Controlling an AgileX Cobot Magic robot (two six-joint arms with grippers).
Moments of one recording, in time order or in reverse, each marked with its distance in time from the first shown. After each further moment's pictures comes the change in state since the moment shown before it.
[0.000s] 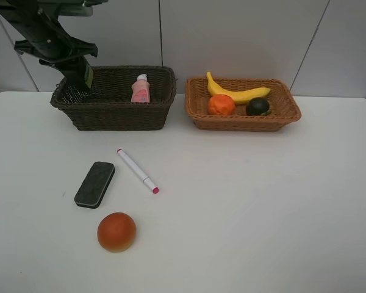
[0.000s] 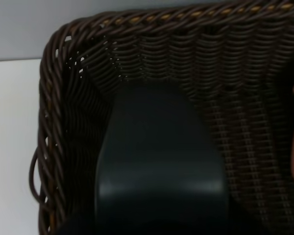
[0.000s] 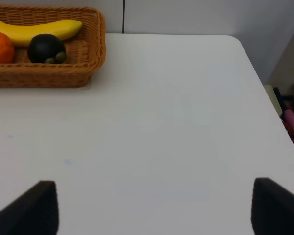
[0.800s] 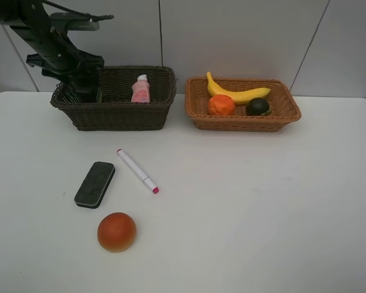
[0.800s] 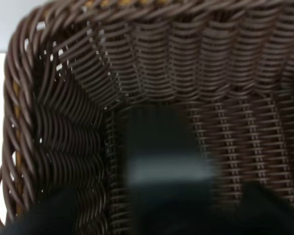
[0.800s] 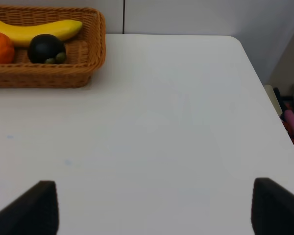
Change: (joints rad) left arm 0.000 0.051 -0.003 -0.017 -0.045 0.000; right arm 0.000 0.000 0.000 0.000 0.000 0.000
